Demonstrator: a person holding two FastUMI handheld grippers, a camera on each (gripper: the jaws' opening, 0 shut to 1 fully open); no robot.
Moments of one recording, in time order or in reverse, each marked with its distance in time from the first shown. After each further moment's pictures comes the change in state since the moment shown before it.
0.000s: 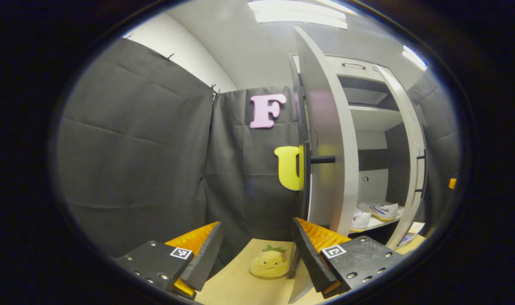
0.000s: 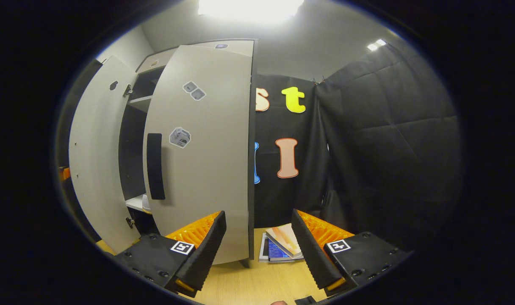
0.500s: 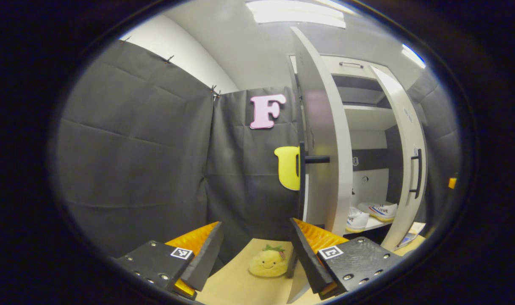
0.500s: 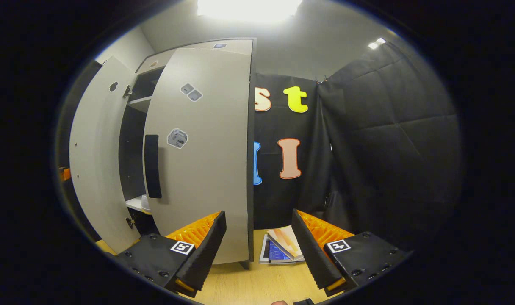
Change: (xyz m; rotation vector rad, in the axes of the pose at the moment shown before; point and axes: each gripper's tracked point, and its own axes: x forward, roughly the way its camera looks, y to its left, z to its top) left arm -0.008 -0.015 0.002 -0.003 -0.001 0.010; right arm 0.012 -0.006 0.000 0.001 -0.008 0.024
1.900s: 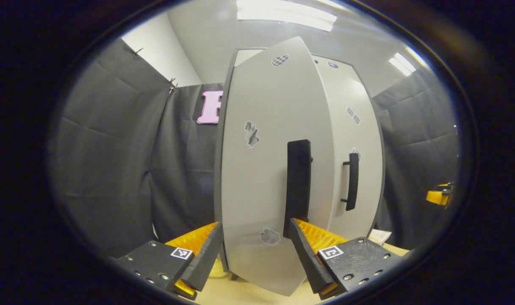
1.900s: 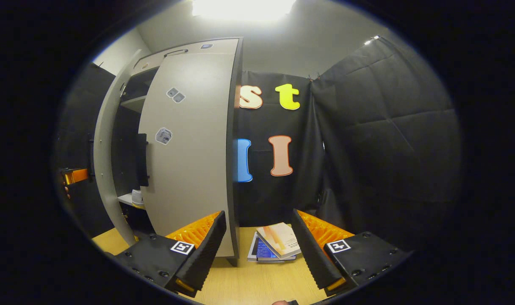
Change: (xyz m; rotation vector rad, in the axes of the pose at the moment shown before) left arm 0.015 -0.198 0.001 -0.043 0.014 -0.310; right arm -0.011 -0.062 -0.015 0.013 0.009 -0.019
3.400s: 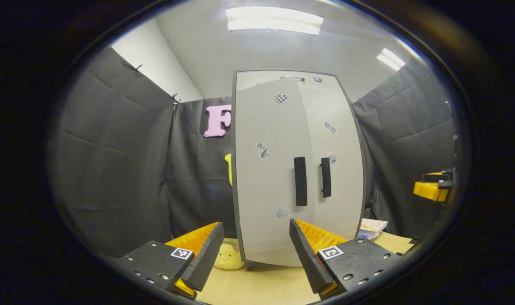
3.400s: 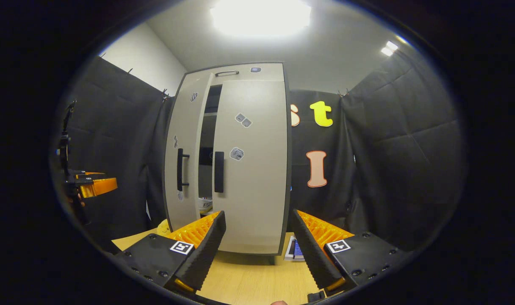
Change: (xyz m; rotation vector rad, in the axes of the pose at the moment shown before) left arm -0.179 0.045 0.021 0.077 -0.049 0.017; right arm -0.116 0.133 0.027 -0.021 -0.097 0.216
